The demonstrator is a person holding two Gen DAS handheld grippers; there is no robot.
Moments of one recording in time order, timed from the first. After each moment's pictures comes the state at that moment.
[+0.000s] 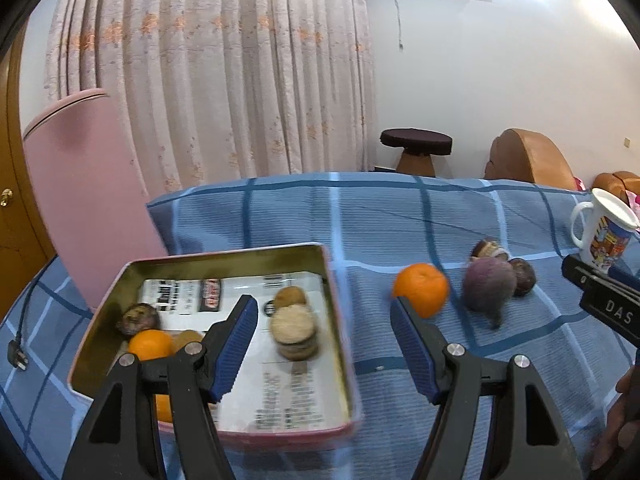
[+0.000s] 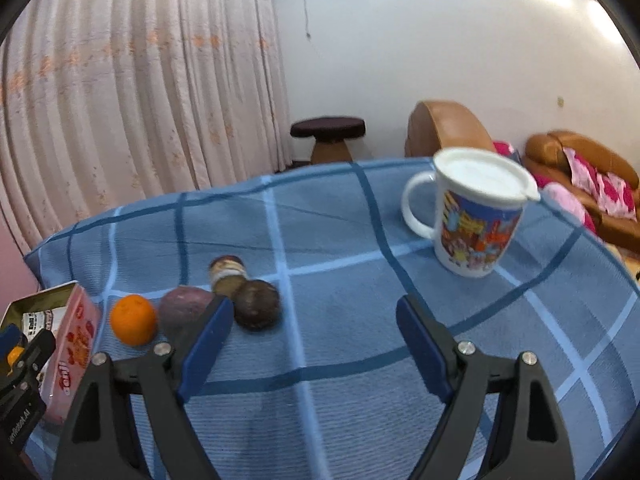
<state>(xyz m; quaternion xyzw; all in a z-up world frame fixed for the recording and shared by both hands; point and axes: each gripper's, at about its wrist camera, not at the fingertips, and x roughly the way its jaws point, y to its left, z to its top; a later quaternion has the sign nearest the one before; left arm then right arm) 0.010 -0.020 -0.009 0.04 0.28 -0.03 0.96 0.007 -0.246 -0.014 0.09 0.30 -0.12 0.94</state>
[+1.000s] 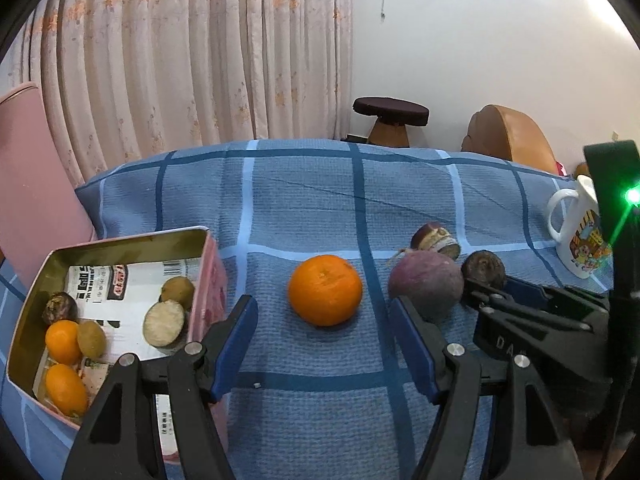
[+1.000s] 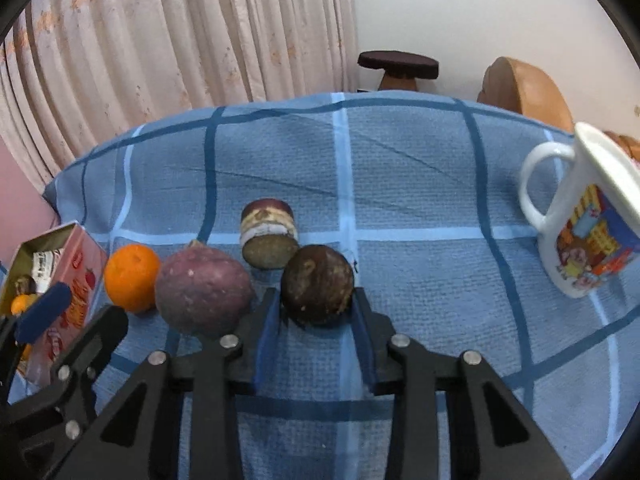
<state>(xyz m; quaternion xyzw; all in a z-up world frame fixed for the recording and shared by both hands) 0.041 -0.080 -0.022 0.02 0.34 -0.07 0.94 0.063 -0.244 -0.041 0.05 0.41 0.00 0.91</state>
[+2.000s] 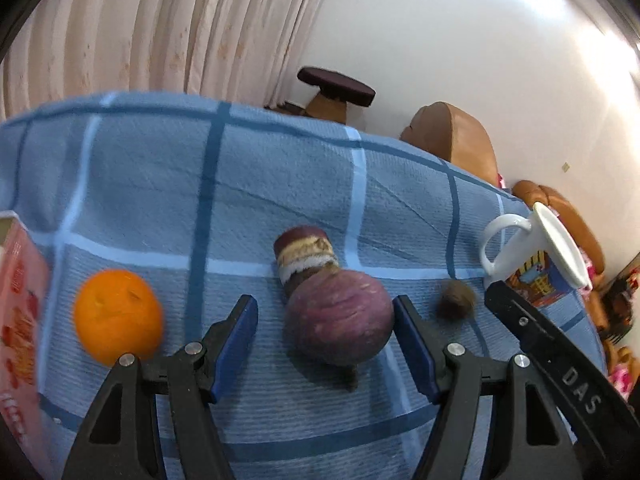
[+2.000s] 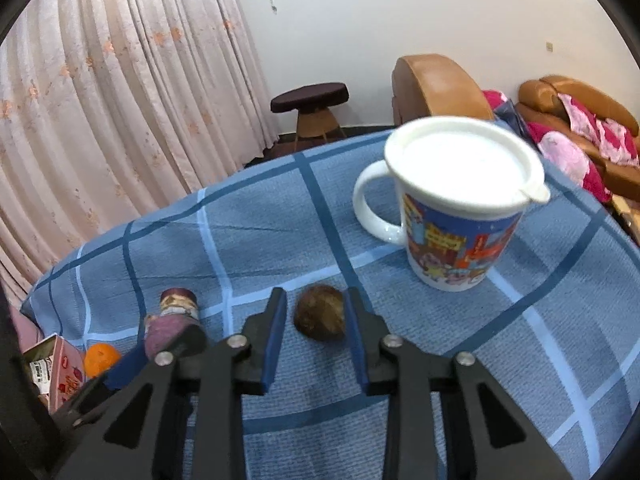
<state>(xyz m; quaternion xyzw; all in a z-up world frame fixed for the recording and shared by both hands) 0.098 -0.149 -0.038 -0.10 0.41 -0.19 0.89 0.028 -0.314 -0.005 0.15 0.33 -0.13 0.92</state>
